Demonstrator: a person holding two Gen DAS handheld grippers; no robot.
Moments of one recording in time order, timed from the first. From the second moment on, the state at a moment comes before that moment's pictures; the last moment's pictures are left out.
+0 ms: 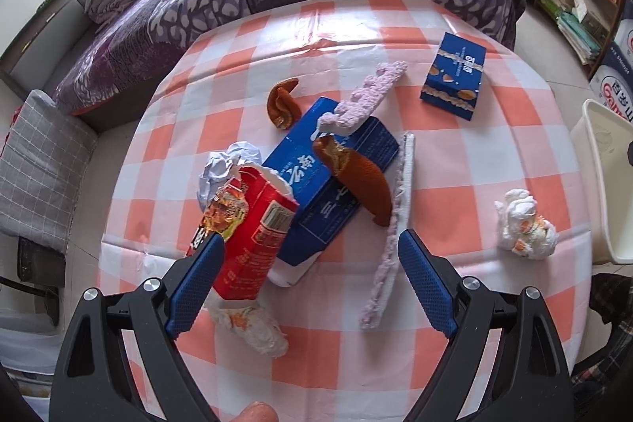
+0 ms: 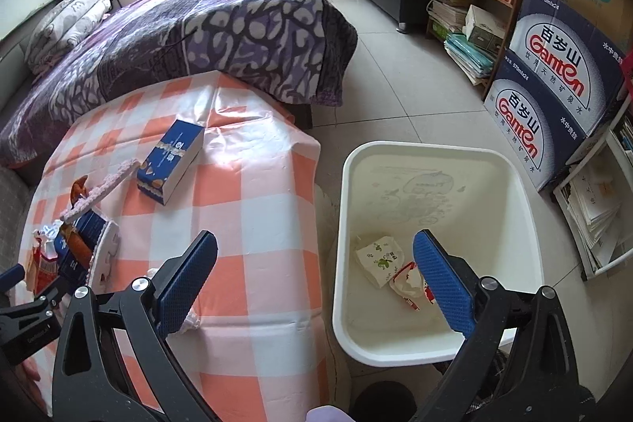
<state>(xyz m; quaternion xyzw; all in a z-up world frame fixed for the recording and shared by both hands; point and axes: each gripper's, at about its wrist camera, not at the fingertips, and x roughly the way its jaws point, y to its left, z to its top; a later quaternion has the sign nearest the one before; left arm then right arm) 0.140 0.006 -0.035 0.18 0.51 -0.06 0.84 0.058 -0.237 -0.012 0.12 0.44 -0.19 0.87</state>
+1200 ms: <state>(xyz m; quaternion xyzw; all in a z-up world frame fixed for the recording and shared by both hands) 0.175 0.132 0.009 -0.08 0.49 -0.14 0.86 0.109 -0.135 -0.079 0.06 0.58 -0.05 0.81</state>
